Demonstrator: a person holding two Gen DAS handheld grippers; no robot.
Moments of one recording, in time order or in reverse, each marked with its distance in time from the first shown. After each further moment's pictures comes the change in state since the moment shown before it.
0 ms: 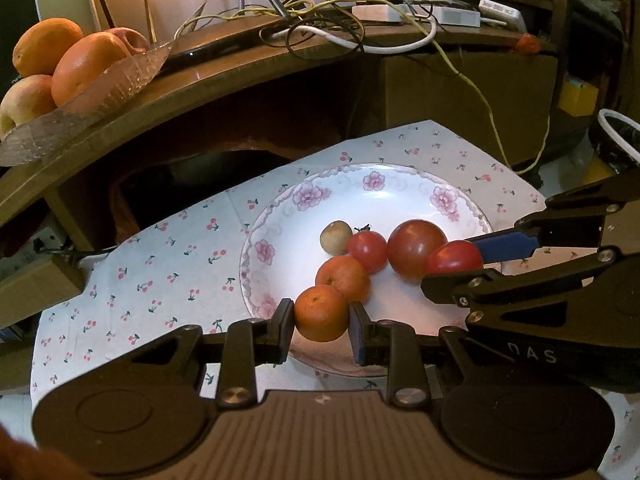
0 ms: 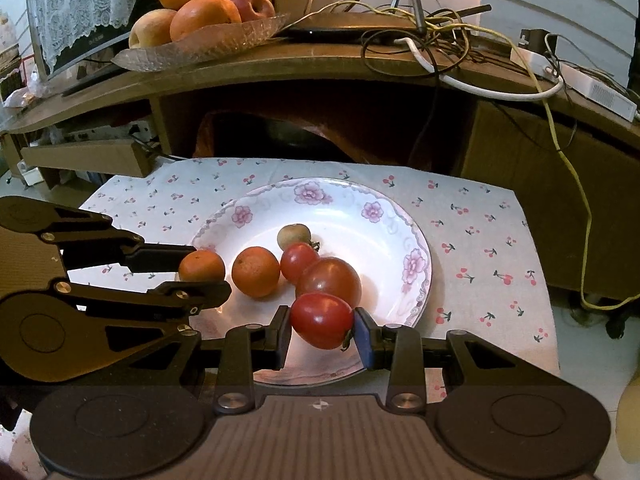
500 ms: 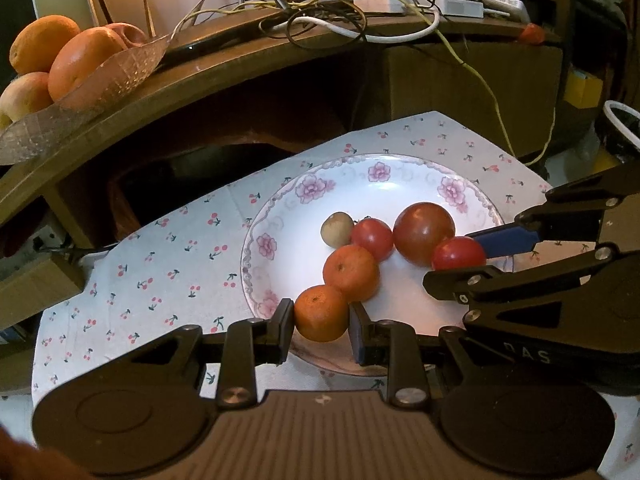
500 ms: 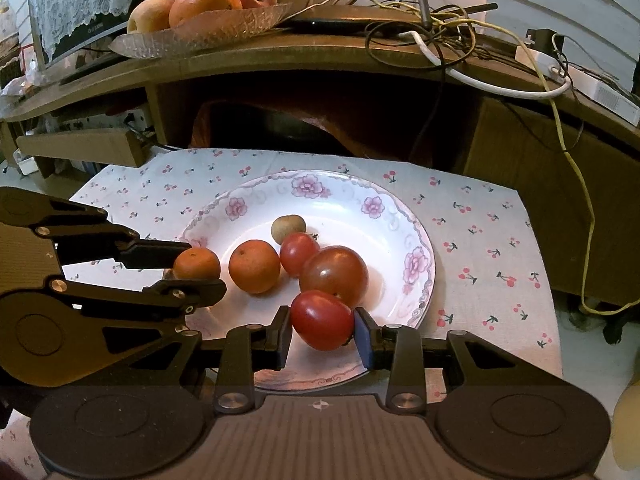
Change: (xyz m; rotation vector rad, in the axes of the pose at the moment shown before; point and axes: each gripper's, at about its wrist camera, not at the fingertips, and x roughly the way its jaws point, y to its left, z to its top) left arm 0.006 -0.001 -0.001 0.012 0.012 0.016; right arm 0.010 0.002 0.001 -0.025 0.013 -0.011
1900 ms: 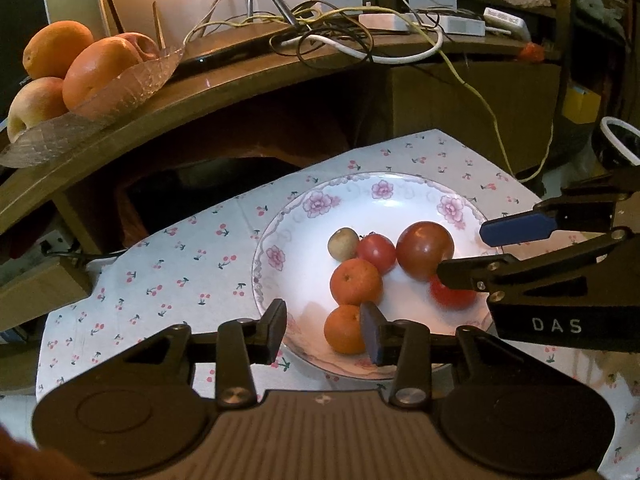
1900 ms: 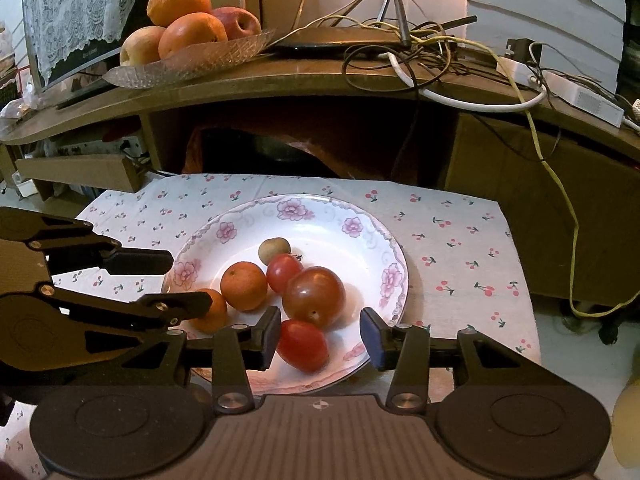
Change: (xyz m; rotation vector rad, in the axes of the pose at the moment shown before) left arm -0.012 0.003 0.001 -0.020 -0.037 -0.006; right arm -0.017 -0.011 0.003 0.035 -0.058 -0.005
